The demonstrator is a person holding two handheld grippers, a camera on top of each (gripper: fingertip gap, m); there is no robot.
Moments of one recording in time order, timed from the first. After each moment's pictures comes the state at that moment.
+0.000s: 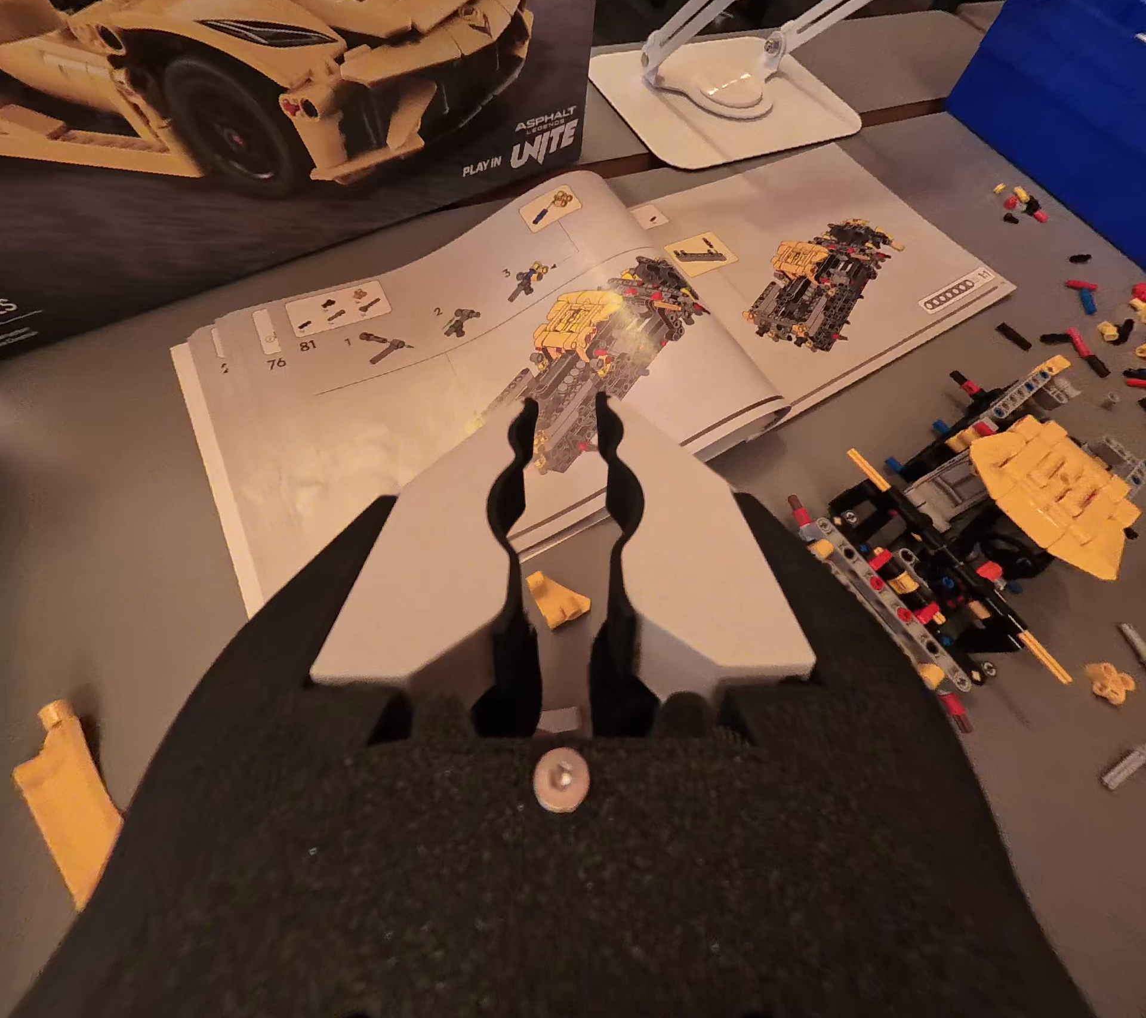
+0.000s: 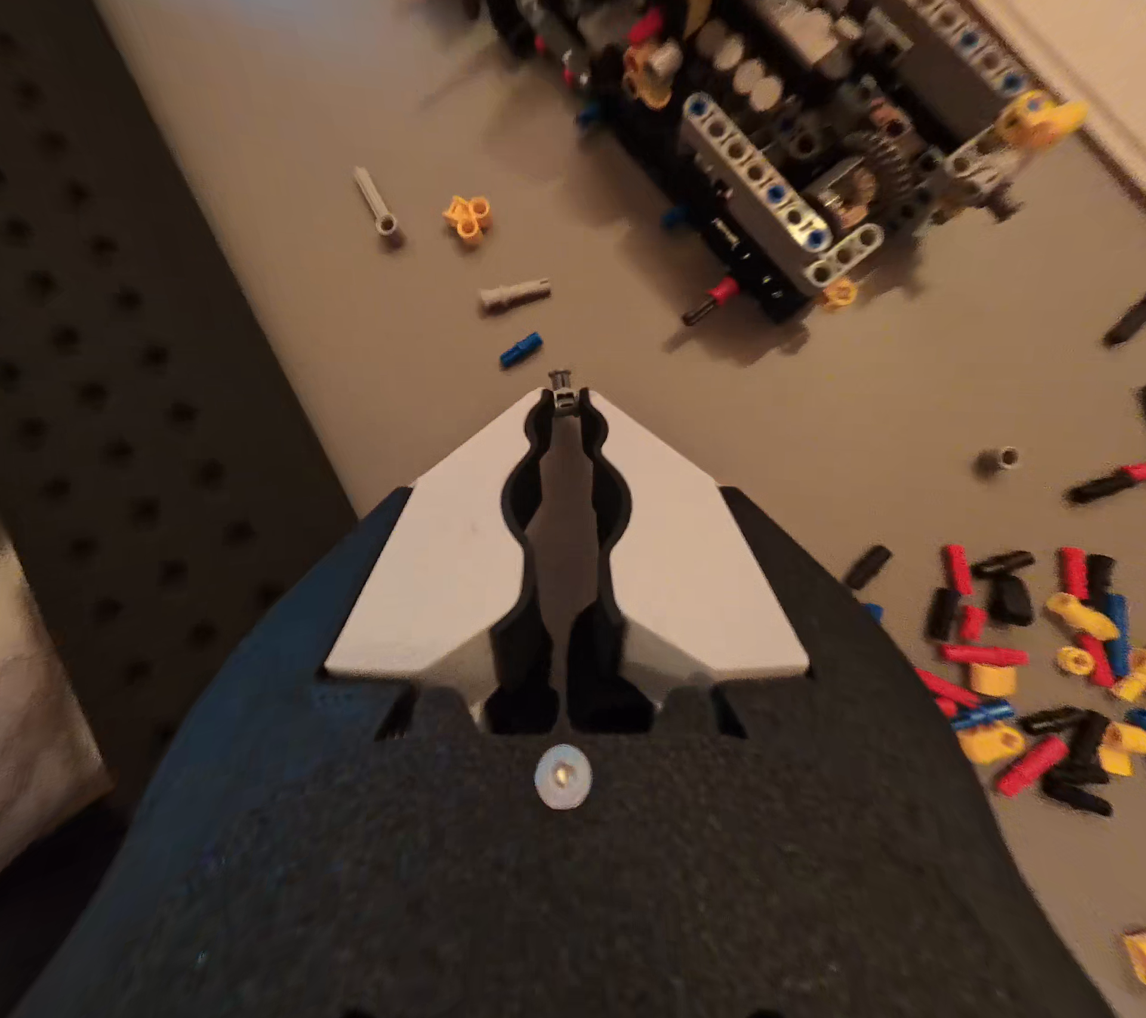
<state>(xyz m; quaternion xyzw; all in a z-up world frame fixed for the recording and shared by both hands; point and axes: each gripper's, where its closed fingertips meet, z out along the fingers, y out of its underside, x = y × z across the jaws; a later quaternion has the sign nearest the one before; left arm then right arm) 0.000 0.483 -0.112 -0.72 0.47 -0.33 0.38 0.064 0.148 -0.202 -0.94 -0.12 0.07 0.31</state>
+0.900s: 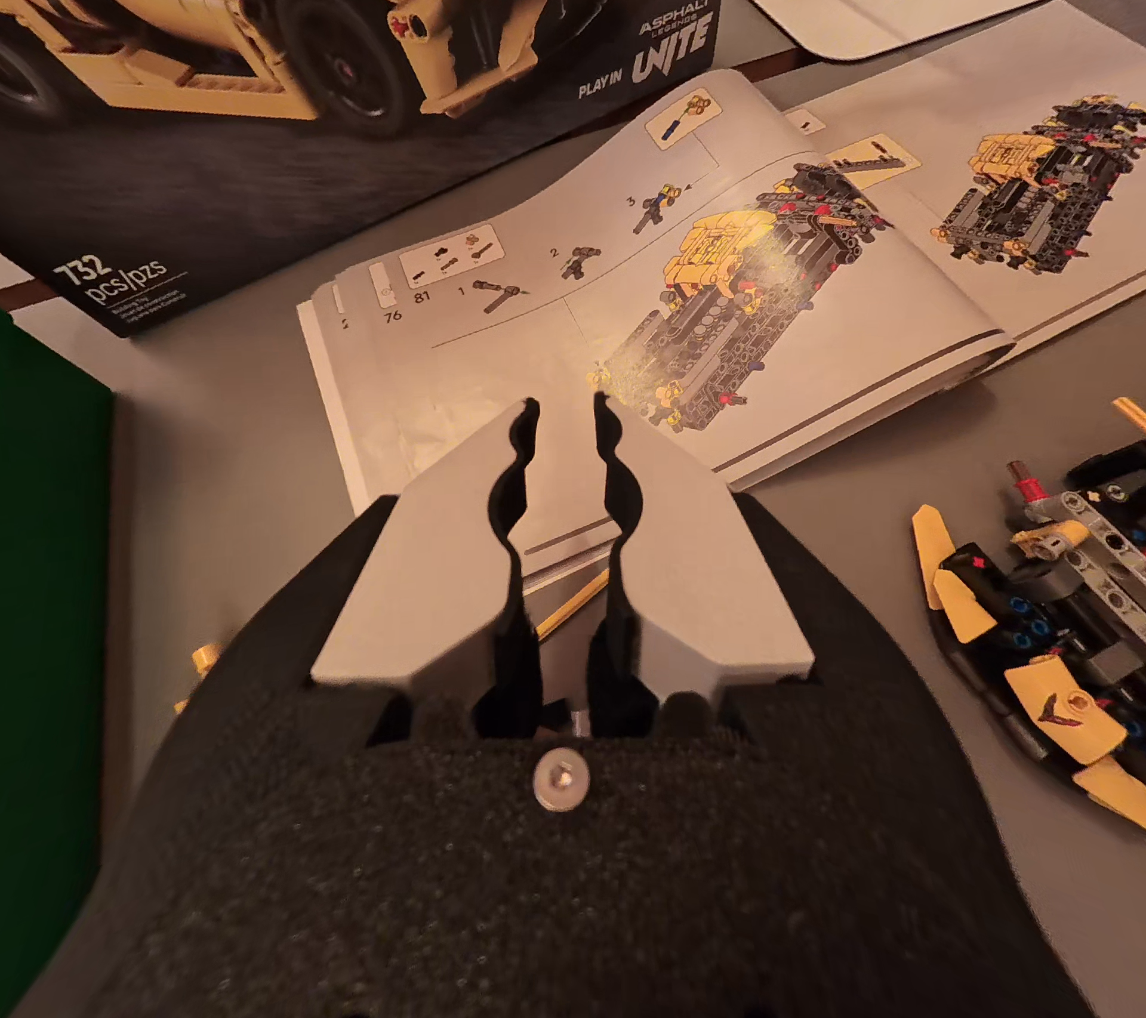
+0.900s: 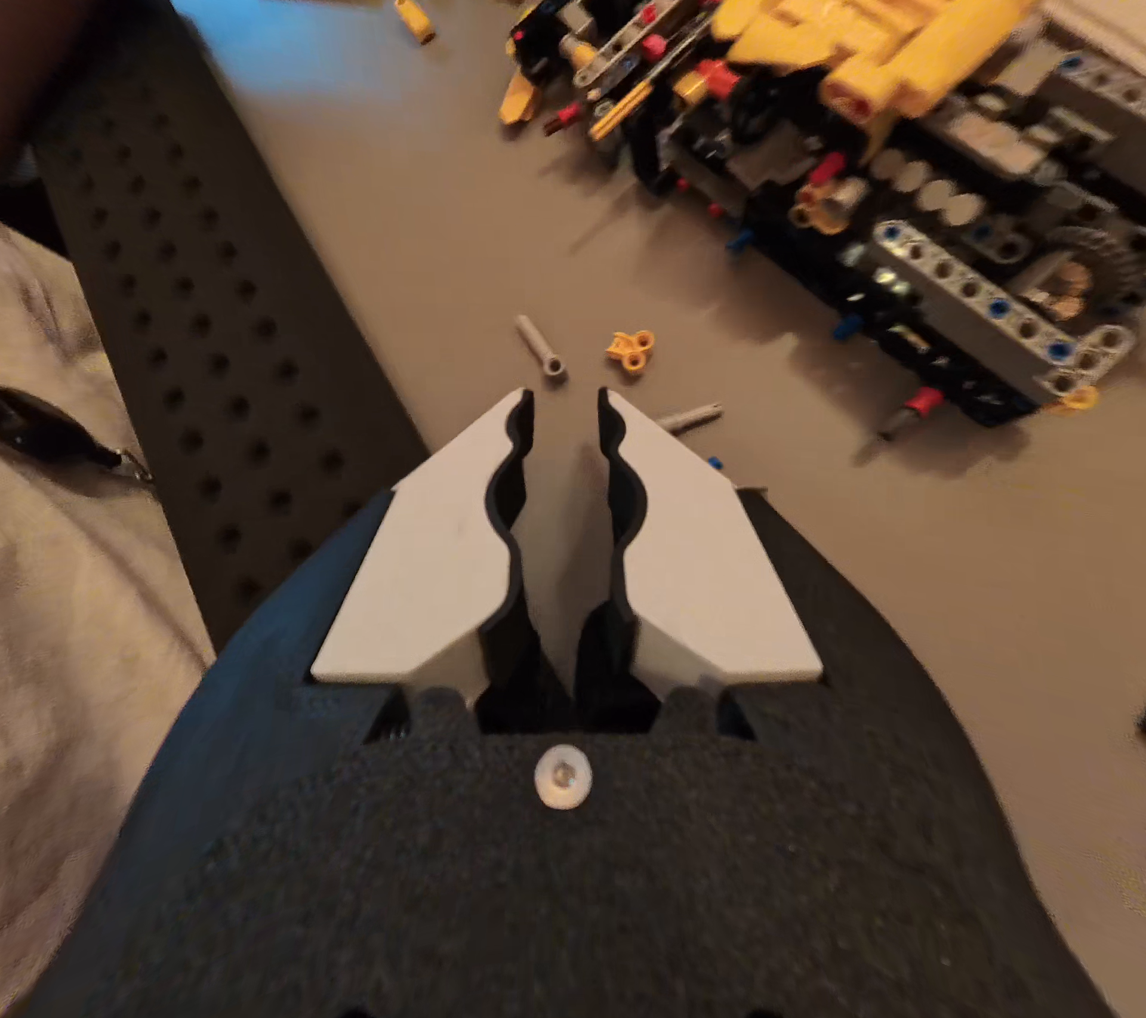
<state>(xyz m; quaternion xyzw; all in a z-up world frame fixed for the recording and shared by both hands) -0.018 0.524 -0.151 -0.73 0.49 -0.23 0.41 -0.003 0.176 -0.190 -0.92 -0.06 0.13 0.36</state>
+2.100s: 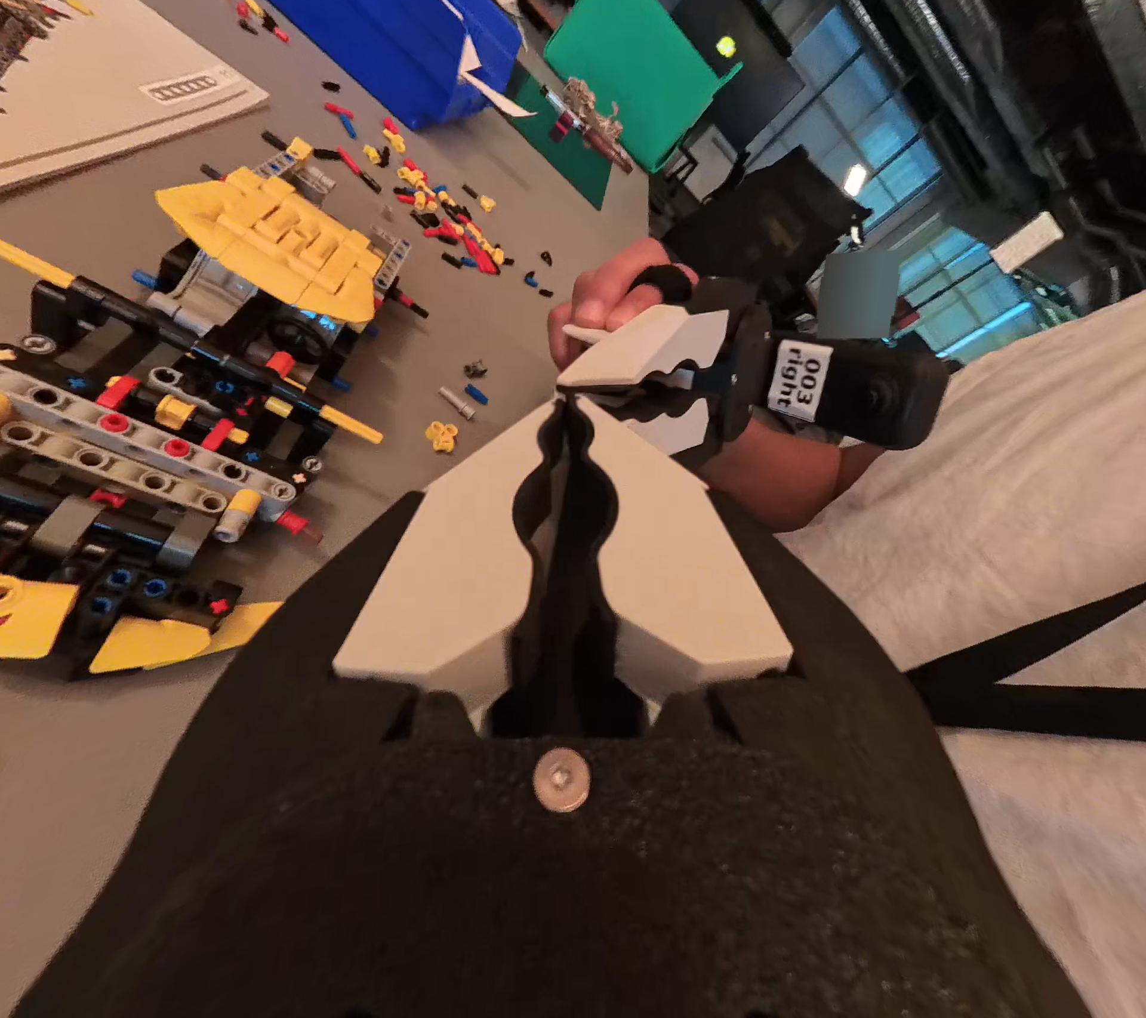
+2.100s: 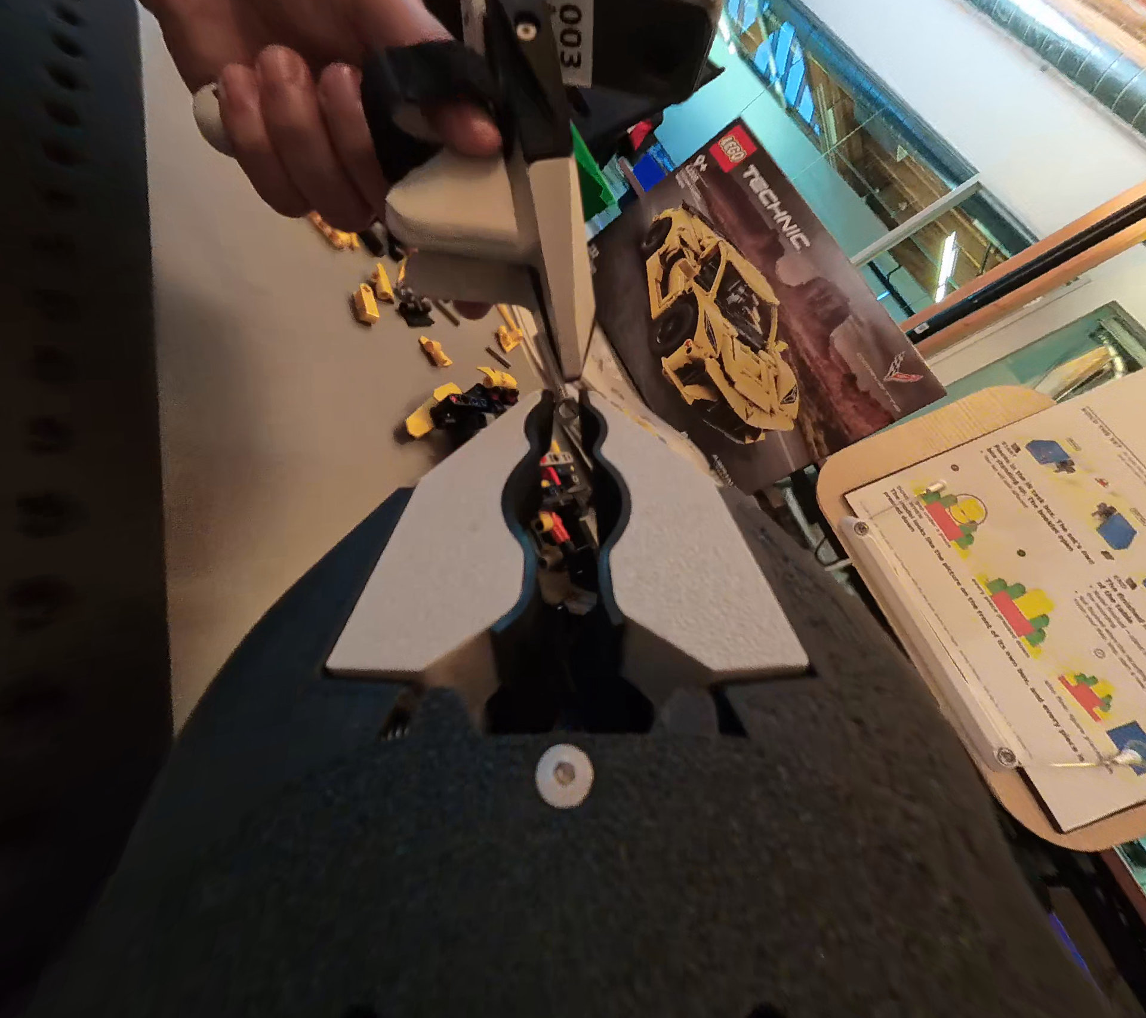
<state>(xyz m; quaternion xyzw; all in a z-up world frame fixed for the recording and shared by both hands) -0.038 0.234 -0.099 -0.53 0.55 -0.65 0.03 -0.040 0.240 -0.104 -0.65 -0.34 -0.24 0.63</state>
